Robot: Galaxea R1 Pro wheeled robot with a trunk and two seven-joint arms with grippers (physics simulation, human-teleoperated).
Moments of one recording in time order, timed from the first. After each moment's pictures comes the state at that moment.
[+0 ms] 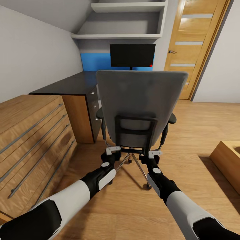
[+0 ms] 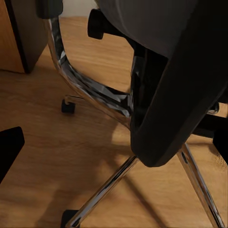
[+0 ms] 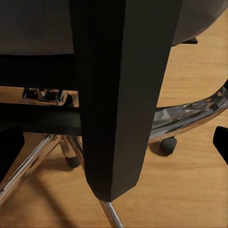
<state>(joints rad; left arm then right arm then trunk) -0.94 -0.17 -0.89 -0.49 0.88 -0.11 0.49 -0.80 0.07 0.24 -0.50 -0.14 -0.12 -0.25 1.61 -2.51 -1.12</state>
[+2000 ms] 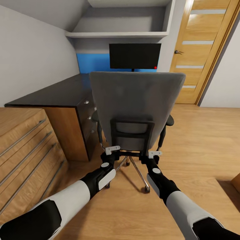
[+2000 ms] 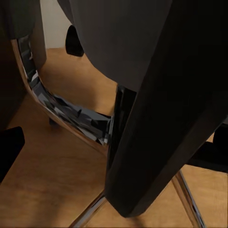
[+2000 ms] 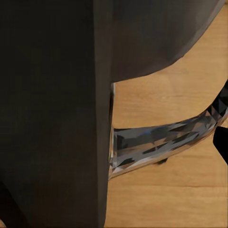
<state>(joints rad) -0.94 -0.17 -0.89 -0.49 0.89 -0.14 0.49 -0.80 0.07 0.24 -0.50 -0.14 -0.13 -0.25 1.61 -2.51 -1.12</state>
